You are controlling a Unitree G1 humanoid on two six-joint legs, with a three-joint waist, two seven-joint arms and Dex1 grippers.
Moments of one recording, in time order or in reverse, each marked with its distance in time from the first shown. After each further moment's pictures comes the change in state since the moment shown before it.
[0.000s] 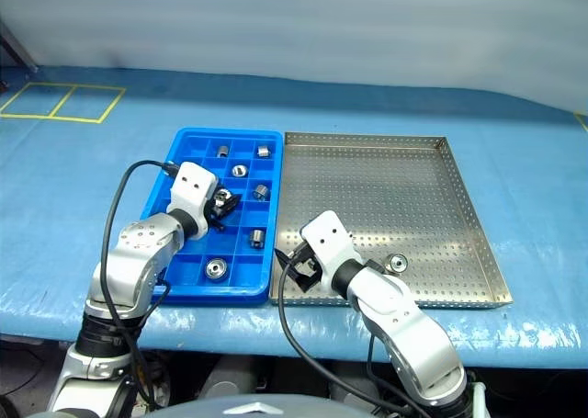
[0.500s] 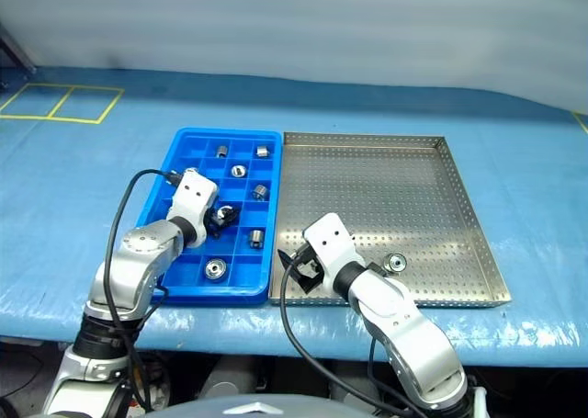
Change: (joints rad) left arm 0.014 0.023 -0.011 0.030 0.001 0.036 -0.003; right arm 0.017 0.000 -0.001 -0.003 -0.008 0.002 -0.017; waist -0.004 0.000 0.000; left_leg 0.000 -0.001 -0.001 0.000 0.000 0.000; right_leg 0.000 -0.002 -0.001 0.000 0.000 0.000
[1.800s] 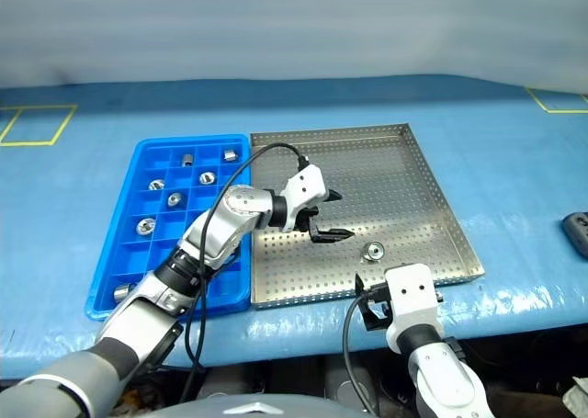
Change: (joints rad) left arm -0.460 -0.210 -0.423 0.531 -0.054 -0.414 -0.499; right arm 0.627 -0.009 -0.237 -0.243 -0.048 -0.182 -0.264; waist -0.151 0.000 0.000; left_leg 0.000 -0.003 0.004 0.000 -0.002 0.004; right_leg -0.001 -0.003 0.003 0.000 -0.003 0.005
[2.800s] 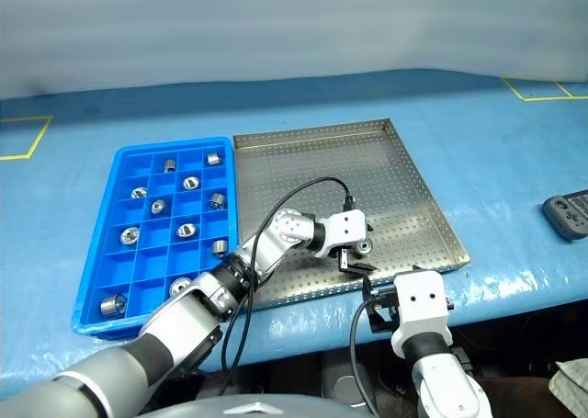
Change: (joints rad) left arm -0.040 -0.232 -0.078 0.493 0.231 -0.414 0.011; right arm 0.022 -0.046 0.024 0.000 0.040 -0.077 -0.102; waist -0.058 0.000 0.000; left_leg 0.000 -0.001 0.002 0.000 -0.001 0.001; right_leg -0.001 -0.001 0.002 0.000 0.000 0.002
